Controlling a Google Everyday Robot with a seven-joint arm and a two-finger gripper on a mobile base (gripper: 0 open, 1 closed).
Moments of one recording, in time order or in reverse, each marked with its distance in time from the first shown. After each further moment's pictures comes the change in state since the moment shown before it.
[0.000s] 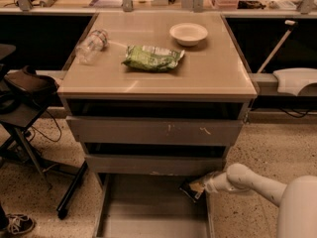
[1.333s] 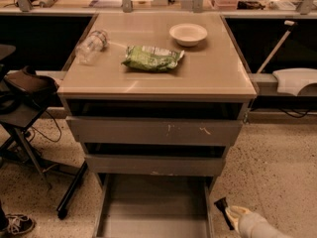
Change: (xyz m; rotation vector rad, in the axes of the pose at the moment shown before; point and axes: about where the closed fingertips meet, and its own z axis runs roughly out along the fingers) arm 0.079 0.059 -0.192 0.487 -0.204 -0.088
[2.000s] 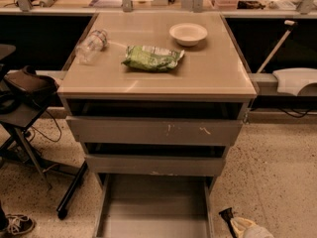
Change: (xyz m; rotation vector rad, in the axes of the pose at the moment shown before) arm 0.036 0.009 -0.026 0.064 0.008 0.054
